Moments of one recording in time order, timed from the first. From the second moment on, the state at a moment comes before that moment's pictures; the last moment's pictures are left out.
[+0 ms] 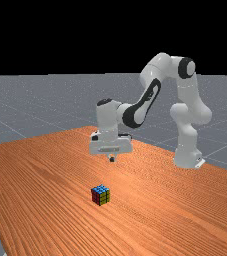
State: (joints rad) arm 0.03 0.35 -0.13 -1.99 0.09 2.21 -0.07
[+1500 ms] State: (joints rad) arm 0.07 0.64 -0.20 -1.64 0.25 2.16 0.61
